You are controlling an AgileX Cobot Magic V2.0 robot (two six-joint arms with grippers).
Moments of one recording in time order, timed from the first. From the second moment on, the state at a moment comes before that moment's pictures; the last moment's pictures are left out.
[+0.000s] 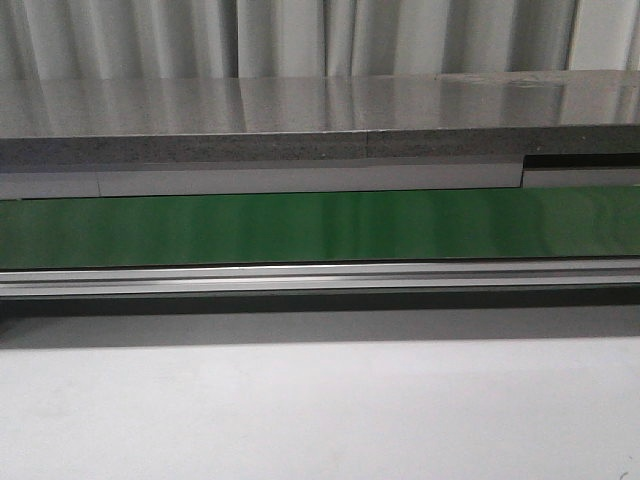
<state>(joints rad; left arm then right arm) -0.06 0.71 -0.67 -0.02 0.75 -0.01 0.05 -0.01 0.03 0.06 0.12 0.03</state>
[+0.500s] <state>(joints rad) 0.03 0.83 -0.80 0.02 0.79 -0.01 0.05 -0.01 0.03 0.06 0.12 0.03</state>
